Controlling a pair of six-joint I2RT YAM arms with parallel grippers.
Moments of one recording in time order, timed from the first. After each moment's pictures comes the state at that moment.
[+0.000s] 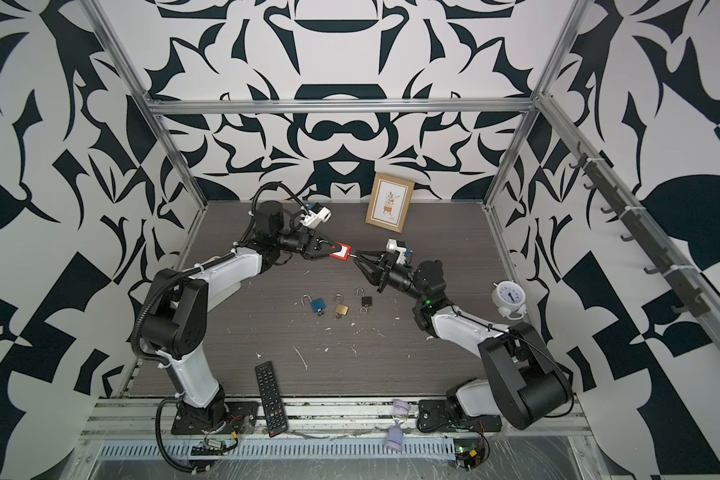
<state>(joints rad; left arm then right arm) -0.40 1.82 1.23 0.40 1.42 -0.98 0.41 1.38 0.54 1.01 -0.67 1.89</state>
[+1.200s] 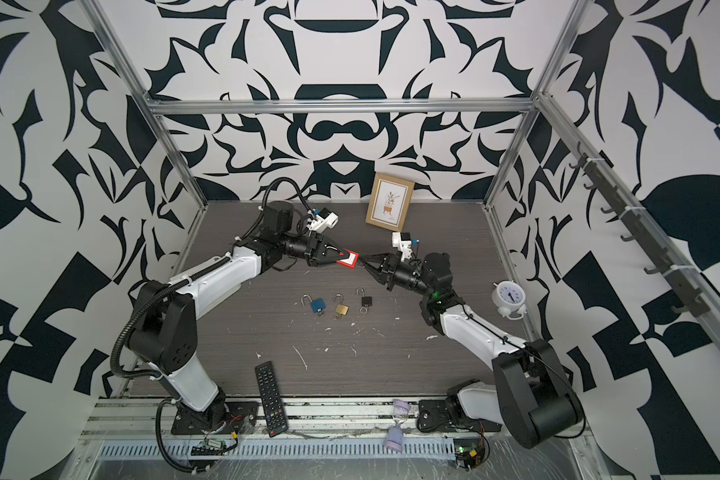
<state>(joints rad) -0.48 1.72 1.28 -0.02 1.29 -0.81 0.34 1.25 0.59 0.69 -0.81 1.46</state>
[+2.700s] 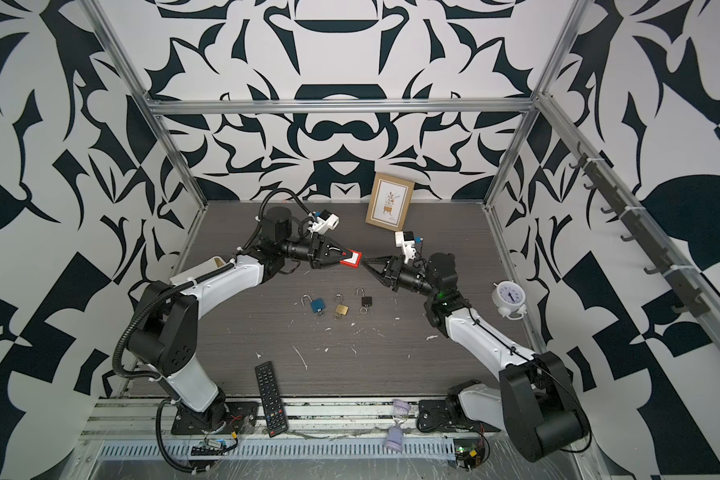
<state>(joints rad) -0.50 1.71 1.17 0.32 1.26 -1.08 0.31 1.22 0.58 0.65 -0.86 1.34</state>
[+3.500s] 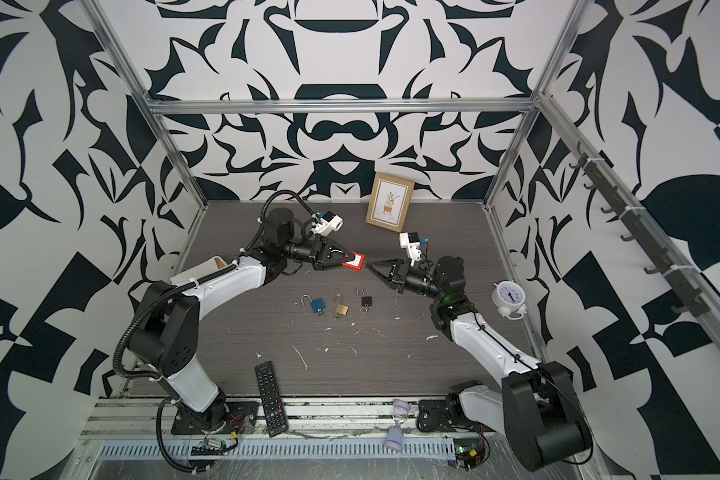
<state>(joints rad) -0.51 1.71 1.17 0.38 1.28 -1.11 0.25 1.15 0.54 0.66 -0.95 1.29</state>
